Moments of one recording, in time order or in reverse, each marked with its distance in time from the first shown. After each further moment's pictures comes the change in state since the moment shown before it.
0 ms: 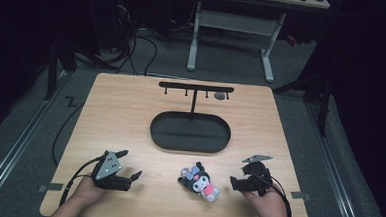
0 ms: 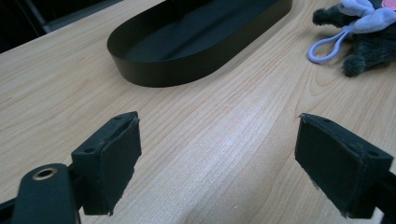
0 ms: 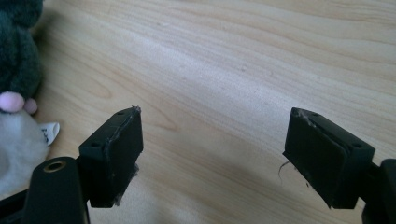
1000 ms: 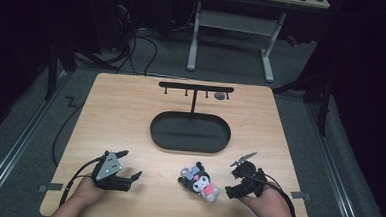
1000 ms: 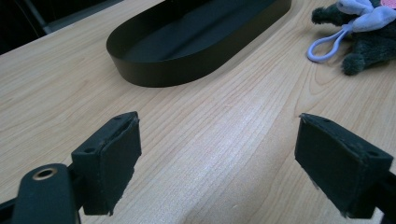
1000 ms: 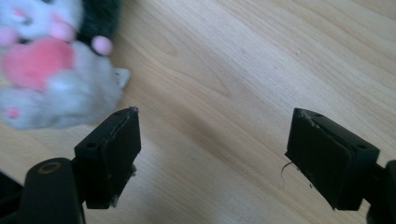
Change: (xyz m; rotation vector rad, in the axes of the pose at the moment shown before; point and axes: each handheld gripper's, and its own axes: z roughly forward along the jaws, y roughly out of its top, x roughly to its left) left arm -0.001 0.000 0.000 0.000 0.001 0.005; right arm 0.030 0.019 -0.025 0.196 0.041 -0.191
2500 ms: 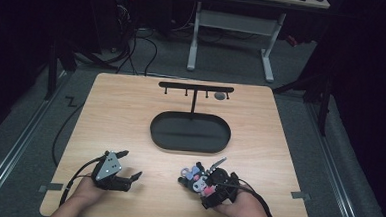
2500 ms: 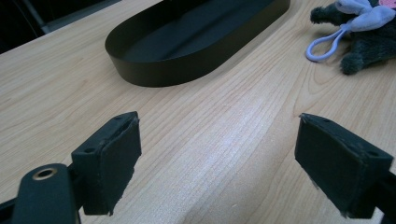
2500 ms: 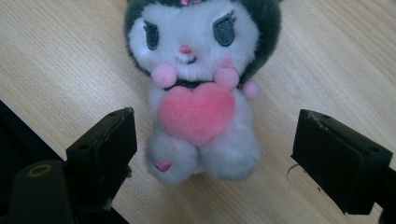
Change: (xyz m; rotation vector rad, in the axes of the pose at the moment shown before) left arm 0.000 0.000 0.000 0.001 -0.004 0.001; right arm 0.061 0.023 0.022 0.025 0.108 -0.142
